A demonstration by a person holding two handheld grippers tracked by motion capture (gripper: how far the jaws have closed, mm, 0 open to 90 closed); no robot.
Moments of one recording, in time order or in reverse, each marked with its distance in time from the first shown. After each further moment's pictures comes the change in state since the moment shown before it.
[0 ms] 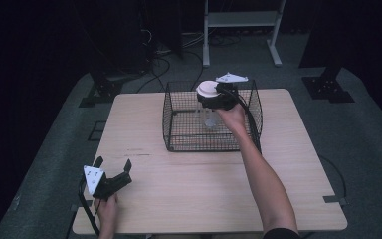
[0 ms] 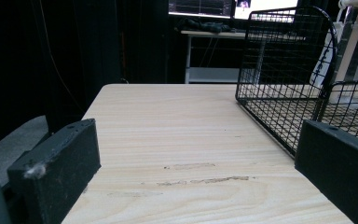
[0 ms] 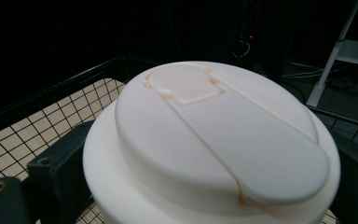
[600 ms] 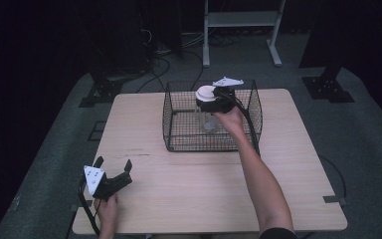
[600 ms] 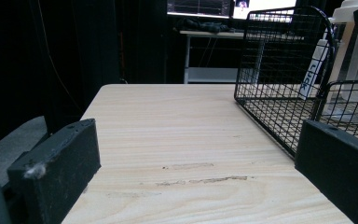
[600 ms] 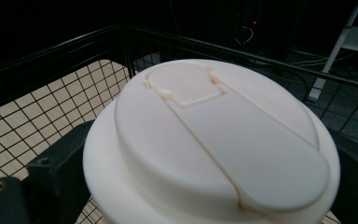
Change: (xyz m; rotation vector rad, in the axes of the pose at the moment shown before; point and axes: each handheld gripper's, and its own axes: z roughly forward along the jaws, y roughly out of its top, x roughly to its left) left arm -0.001 0.000 0.000 0.000 -0.007 0.005; right arm -0.001 -0.014 0.014 0.055 0.005 -0.016
